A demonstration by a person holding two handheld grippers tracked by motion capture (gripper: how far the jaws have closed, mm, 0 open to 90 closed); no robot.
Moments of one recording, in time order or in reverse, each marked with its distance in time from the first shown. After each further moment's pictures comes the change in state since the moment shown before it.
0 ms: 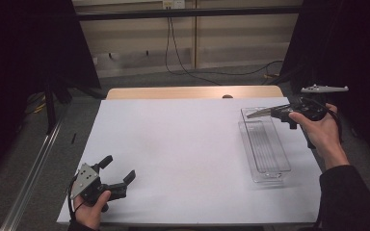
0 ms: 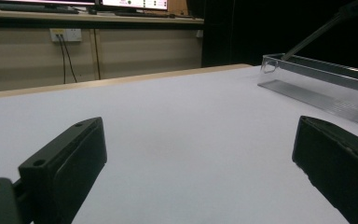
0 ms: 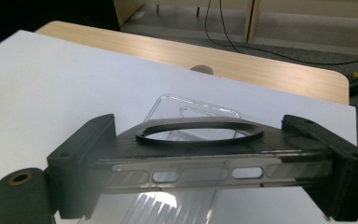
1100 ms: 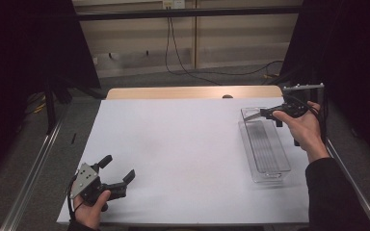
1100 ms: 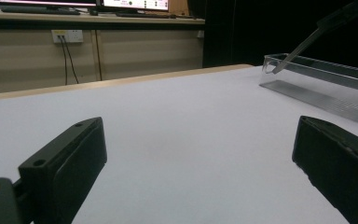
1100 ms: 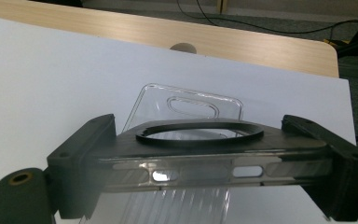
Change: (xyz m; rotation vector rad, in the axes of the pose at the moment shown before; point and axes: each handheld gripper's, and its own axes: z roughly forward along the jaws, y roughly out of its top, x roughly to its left) left arm 0.001 0.001 0.000 0.001 0.002 0.013; right arm 0.019 0.007 0.036 0.114 -0.138 0.046
